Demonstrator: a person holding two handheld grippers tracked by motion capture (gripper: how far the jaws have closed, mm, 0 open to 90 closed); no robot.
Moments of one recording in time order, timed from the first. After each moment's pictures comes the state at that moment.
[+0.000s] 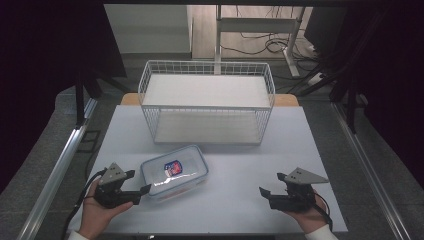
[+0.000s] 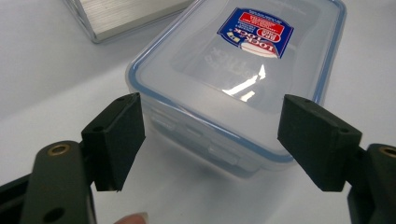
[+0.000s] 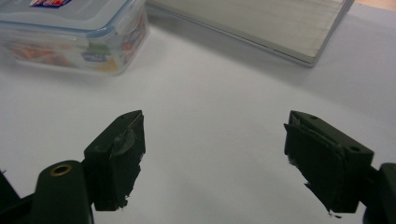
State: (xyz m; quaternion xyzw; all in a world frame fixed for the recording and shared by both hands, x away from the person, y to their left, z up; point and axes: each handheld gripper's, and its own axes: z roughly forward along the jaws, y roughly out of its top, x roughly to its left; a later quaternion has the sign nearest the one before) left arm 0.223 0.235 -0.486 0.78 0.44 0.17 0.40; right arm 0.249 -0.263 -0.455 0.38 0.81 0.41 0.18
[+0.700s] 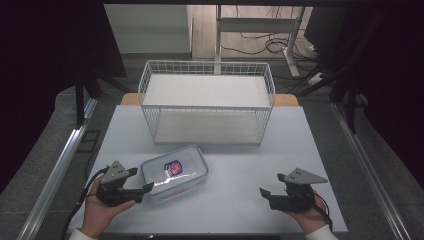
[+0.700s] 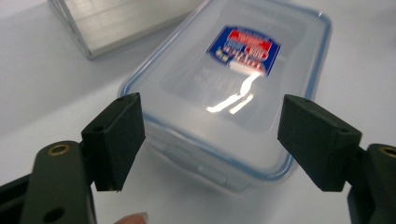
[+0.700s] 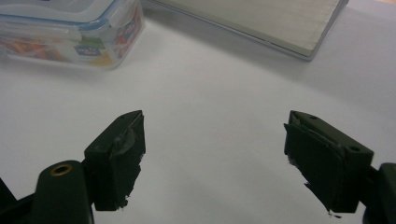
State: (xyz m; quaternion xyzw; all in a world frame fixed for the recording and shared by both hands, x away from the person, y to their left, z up) left arm 0.225 0.227 -0.475 0.78 0.43 0.17 0.41; right arm 0.248 -0.261 -0.459 0.38 0.82 0.40 0.18
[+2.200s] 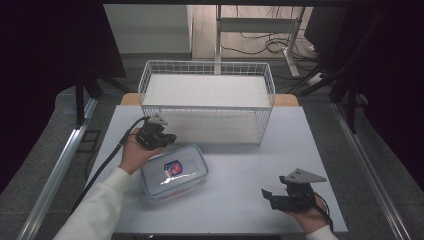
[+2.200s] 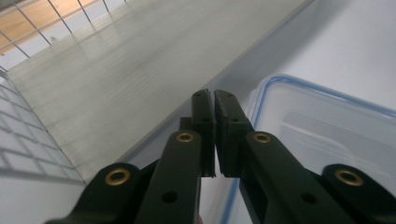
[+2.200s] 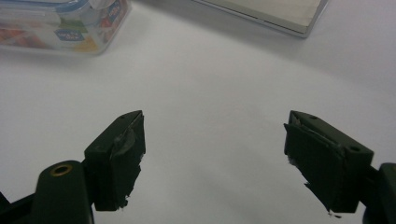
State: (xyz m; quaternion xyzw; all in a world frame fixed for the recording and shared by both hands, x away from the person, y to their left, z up) left arm 0.383 0.172 -0.452 0.84 0.39 0.13 0.35; right arm 0.252 -0.267 -0.467 0.40 0.82 0.37 0.17
